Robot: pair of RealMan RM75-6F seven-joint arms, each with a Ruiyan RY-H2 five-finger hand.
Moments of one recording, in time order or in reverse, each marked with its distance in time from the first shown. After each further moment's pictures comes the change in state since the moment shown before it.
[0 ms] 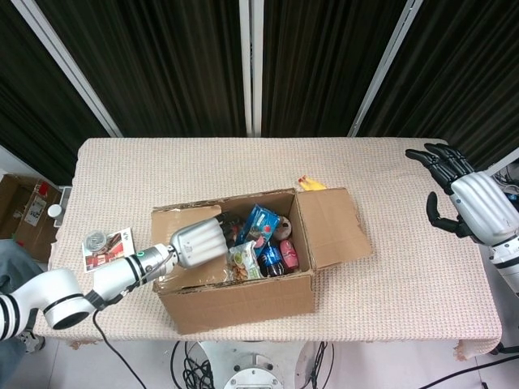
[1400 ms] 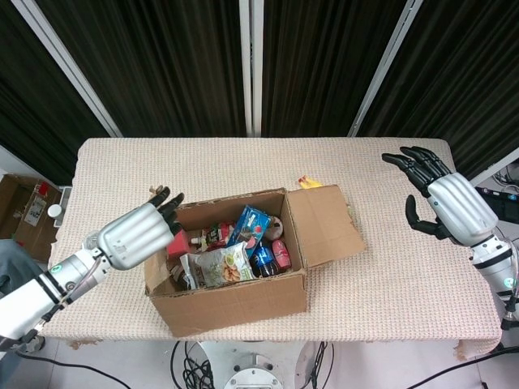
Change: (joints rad) left arm 0.176 0.541 -0.009 -0.314 0.010 0.198 -0.049; right arm 0.035 -0.007 0.025 -0.068 -0.003 -0.039 -0.033
